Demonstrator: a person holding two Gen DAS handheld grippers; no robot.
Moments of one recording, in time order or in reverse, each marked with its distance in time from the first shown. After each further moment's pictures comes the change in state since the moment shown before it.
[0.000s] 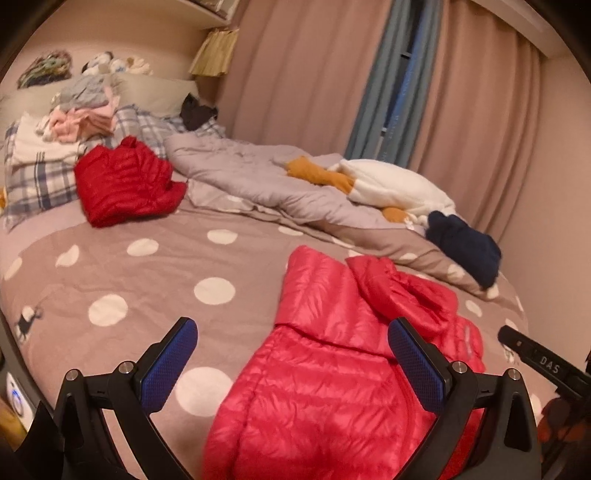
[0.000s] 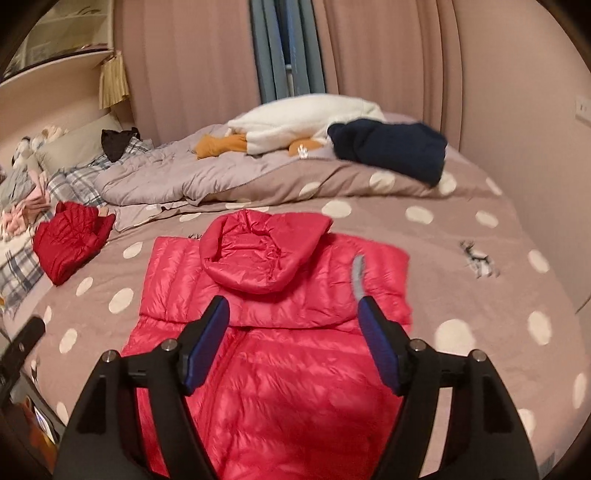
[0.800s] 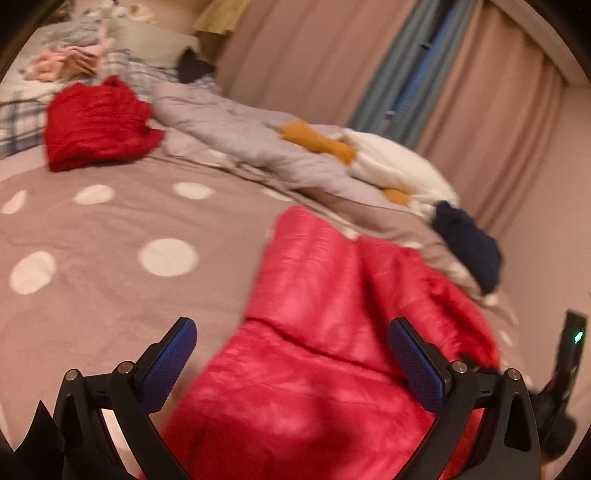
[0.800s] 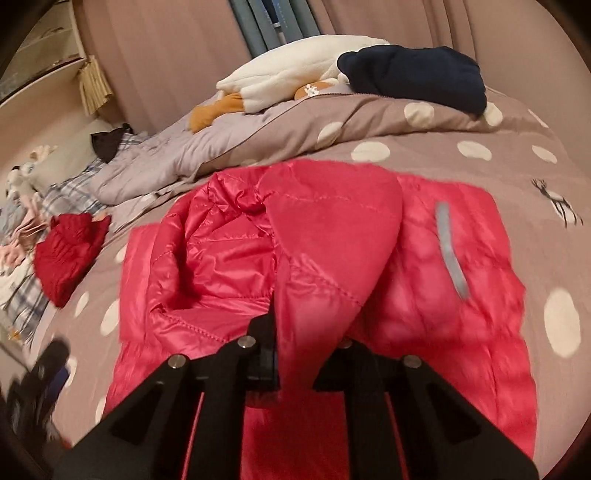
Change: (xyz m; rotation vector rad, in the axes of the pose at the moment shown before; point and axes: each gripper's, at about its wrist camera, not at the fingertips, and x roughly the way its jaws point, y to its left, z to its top) left arm 0.086 0.009 -0.017 -0.100 0.092 -0.136; right arm 0.110 0.009 -0.024 0.132 0.122 0.115
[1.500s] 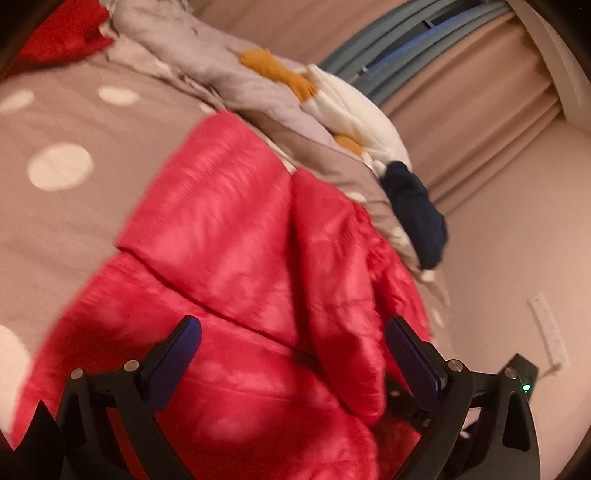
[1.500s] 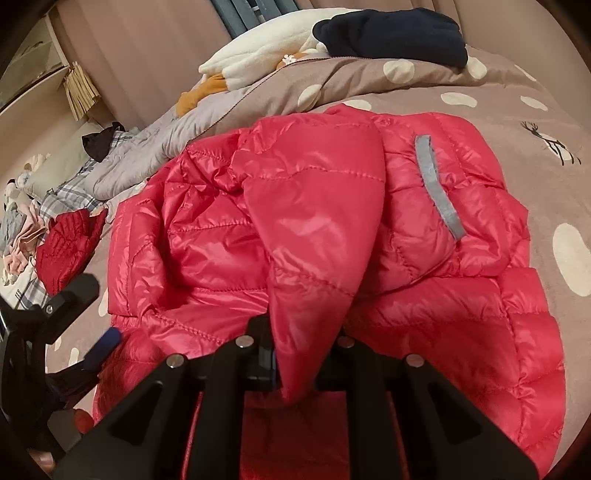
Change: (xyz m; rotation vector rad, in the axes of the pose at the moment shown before) left arm 0.072 -0.017 -0.013 -0.179 0.274 -0.290; right arm 0.017 -0.021 -0.031 0.087 0.075 0.015
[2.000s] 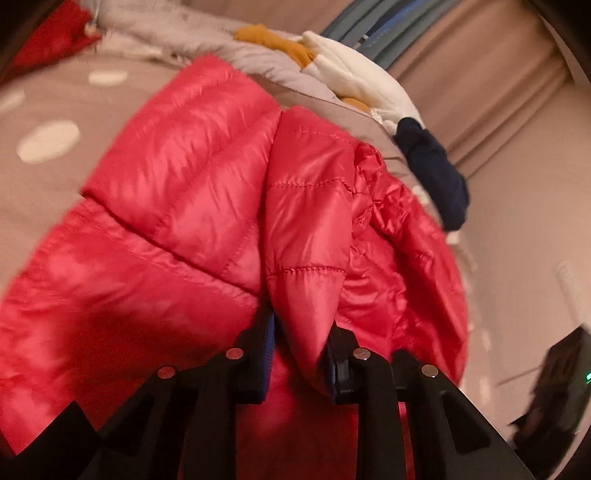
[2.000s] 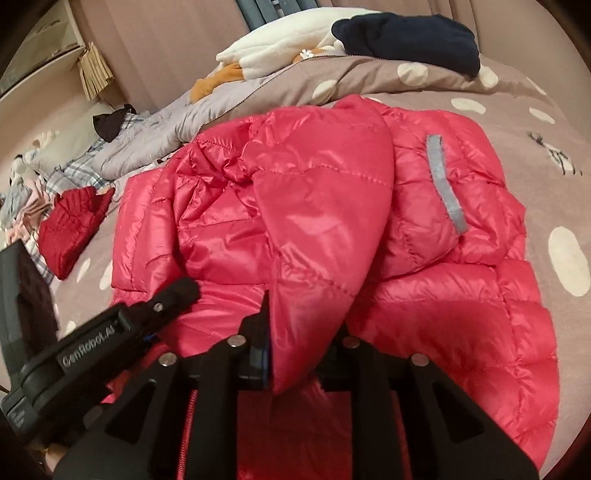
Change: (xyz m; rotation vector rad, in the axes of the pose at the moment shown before) left arm 0.026 -0.025 -0.033 0.115 0.057 0.164; right arm -0.012 0.005 -0.014 -0.094 0.007 -0.016
